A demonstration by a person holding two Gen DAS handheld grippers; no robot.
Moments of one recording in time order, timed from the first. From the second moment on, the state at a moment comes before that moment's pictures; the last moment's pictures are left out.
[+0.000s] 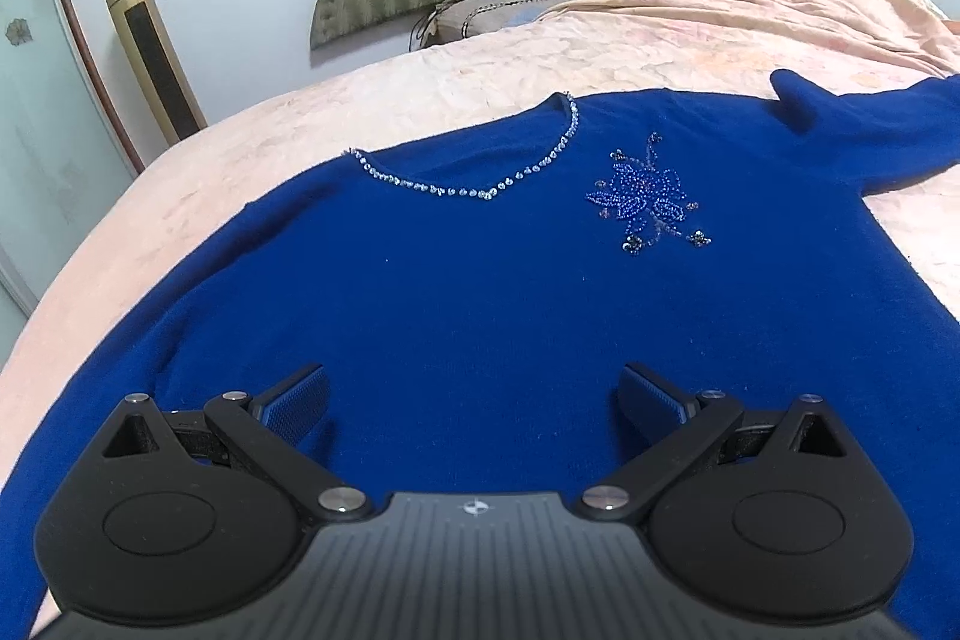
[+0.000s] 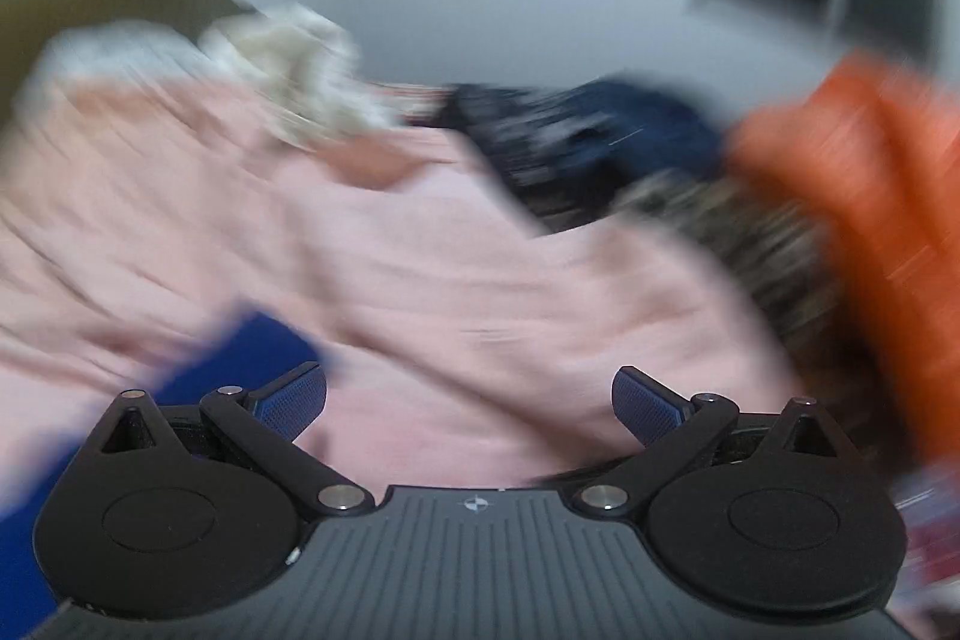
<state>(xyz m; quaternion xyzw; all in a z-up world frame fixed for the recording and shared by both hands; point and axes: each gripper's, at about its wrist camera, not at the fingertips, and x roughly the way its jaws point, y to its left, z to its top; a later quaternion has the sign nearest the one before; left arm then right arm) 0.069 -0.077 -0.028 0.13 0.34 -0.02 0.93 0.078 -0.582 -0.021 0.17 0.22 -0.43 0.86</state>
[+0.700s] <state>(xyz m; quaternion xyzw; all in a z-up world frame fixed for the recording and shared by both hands) 0.074 -0.071 -0.023 0.14 0.34 0.00 0.93 0.129 -0.629 -0.061 0.46 0.18 -0.24 0.84</state>
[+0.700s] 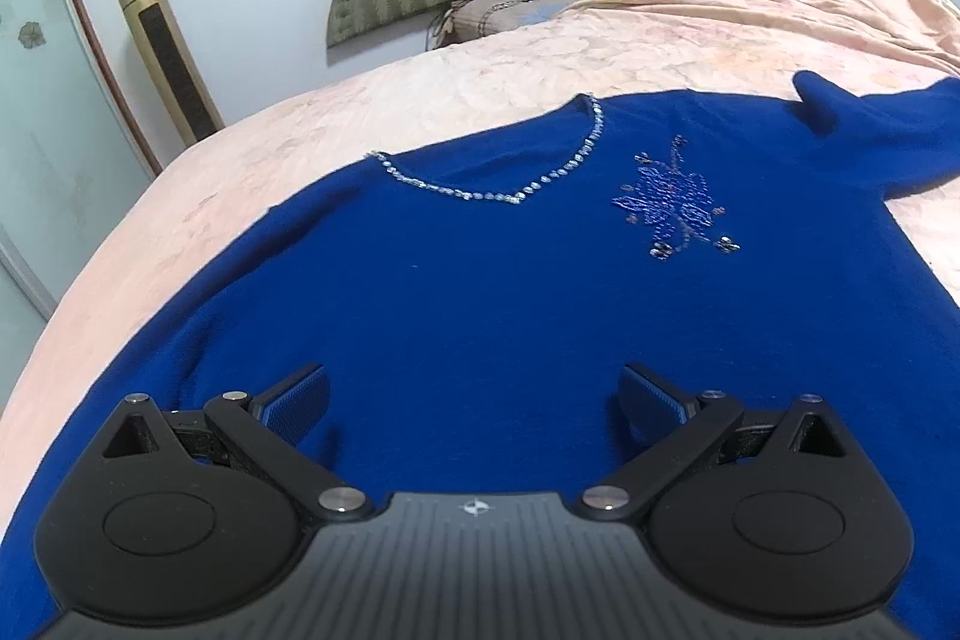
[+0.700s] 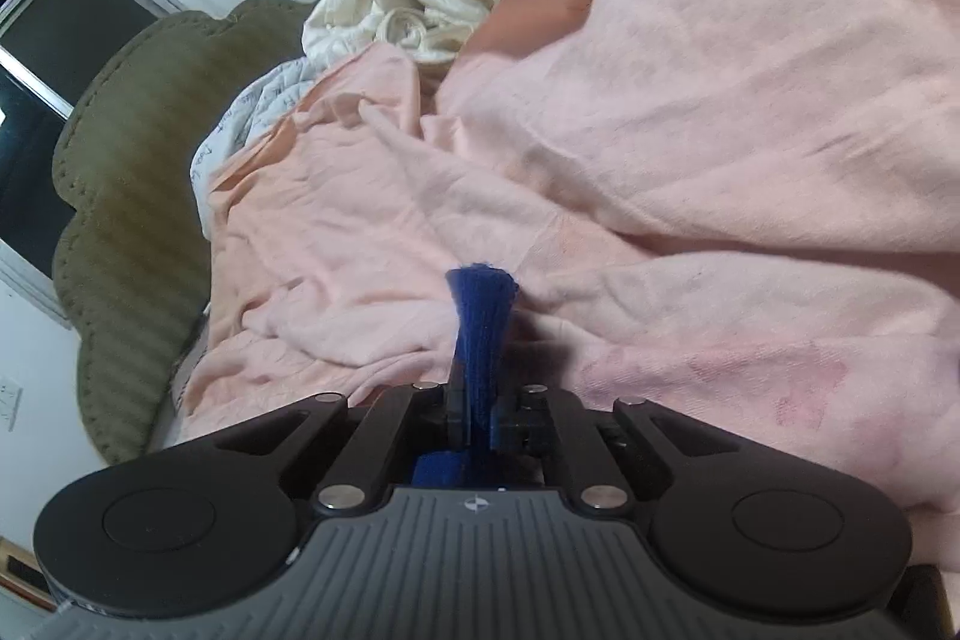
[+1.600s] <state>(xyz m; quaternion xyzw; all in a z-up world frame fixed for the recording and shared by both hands) 0.081 -0.020 -0.014 0.11 0.37 0.06 0.92 0.131 -0.308 0.014 0.27 0.25 0.02 0.93</state>
